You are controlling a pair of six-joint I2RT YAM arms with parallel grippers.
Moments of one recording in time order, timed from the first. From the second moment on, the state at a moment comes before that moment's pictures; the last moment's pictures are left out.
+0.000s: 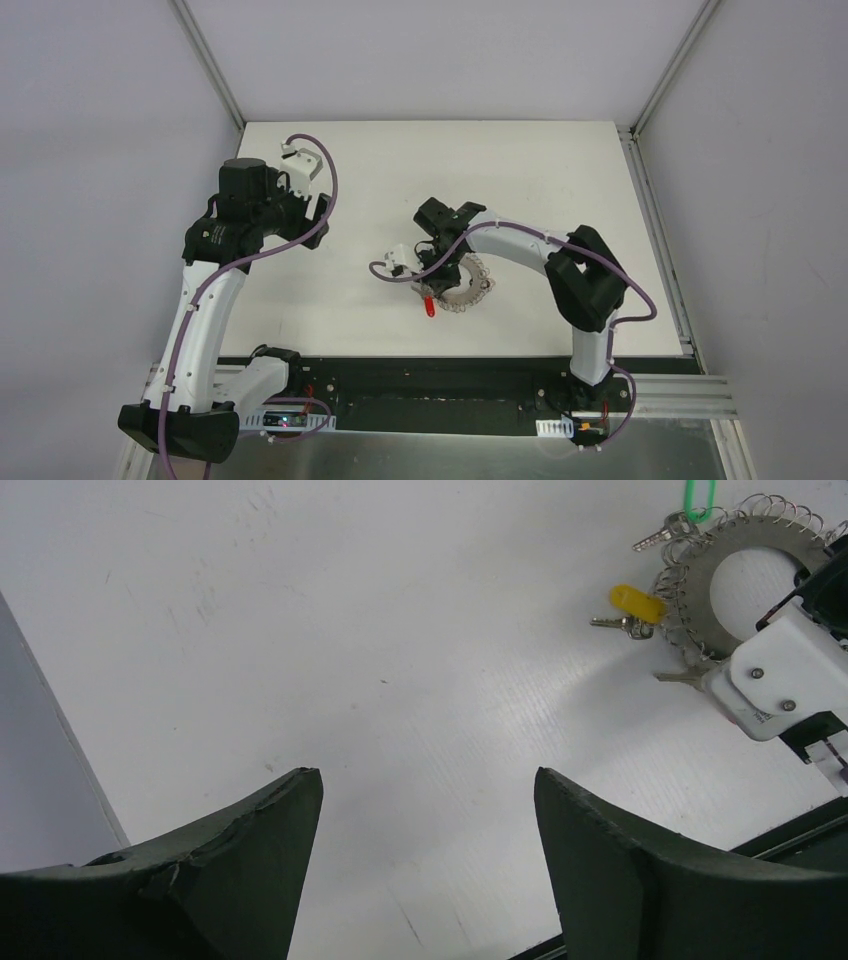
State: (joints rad) left arm -0.12 0.99 1.21 -0.88 0.21 0.28; right arm 0.86 1.92 1.39 -0.88 -0.43 -0.88
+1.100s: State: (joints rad) left arm -0.18 1.16 1.26 -0.80 0.62 0.26; right arm 0.76 1.63 1.43 -0.85 -0.45 -0.59
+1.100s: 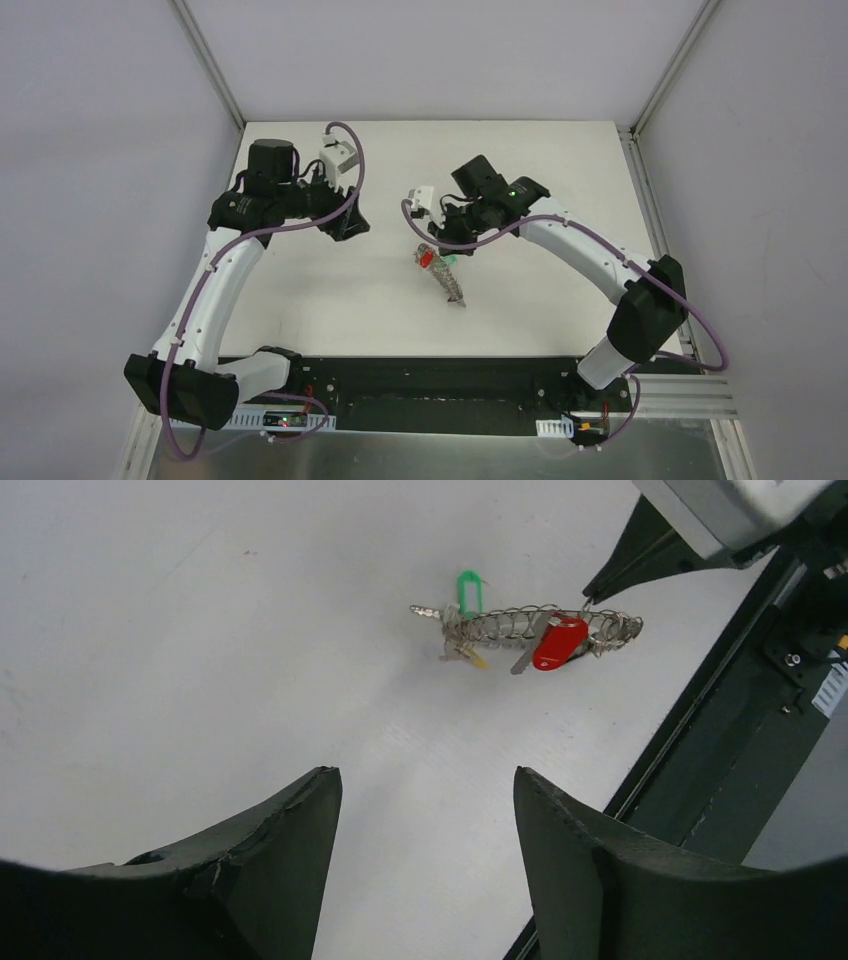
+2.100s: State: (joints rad) left arm -0.53 1.36 1.41 -0.66 0.79 0.48; right arm 0.61 1.55 1.59 -0.92 -0.82 -0.46
